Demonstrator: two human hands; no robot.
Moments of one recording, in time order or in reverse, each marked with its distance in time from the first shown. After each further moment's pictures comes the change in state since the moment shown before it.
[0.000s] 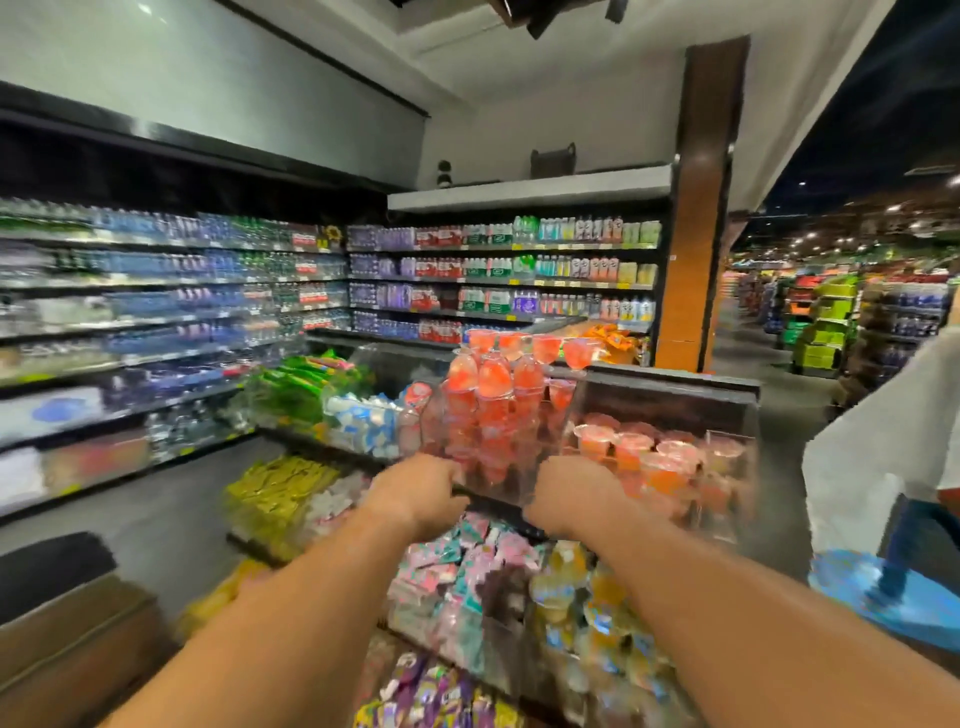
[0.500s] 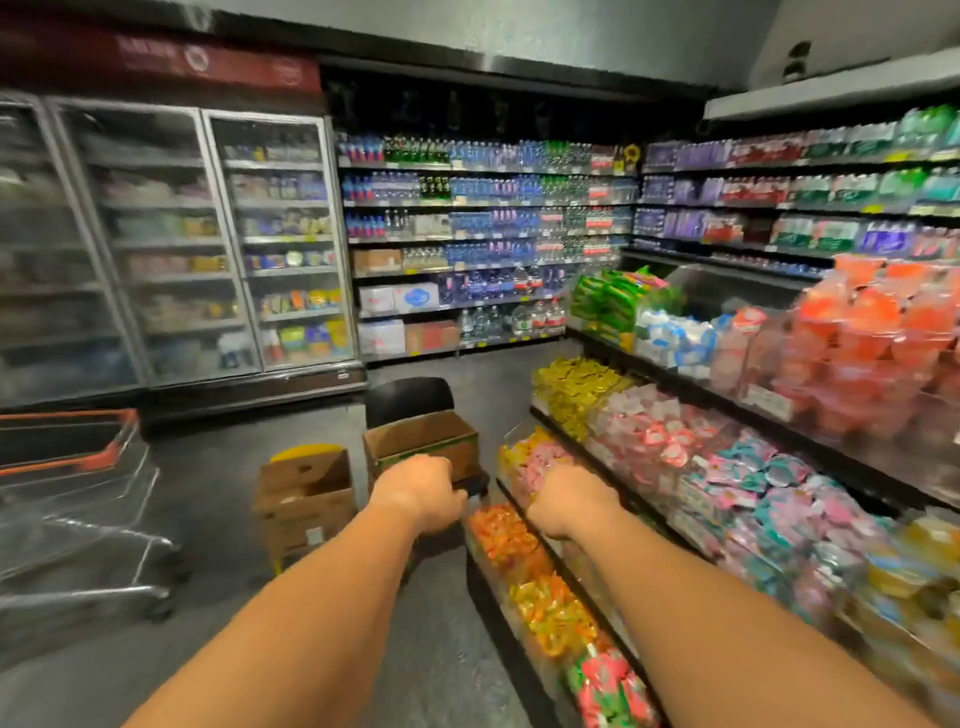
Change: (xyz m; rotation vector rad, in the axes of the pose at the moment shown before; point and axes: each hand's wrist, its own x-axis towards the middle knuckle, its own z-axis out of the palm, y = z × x) left_hand -0.320 -0.247 0.013 0.009 -0.085 -0.711; right_hand -0.133 -0.320 0.095 0.147 -0.262 -0.448
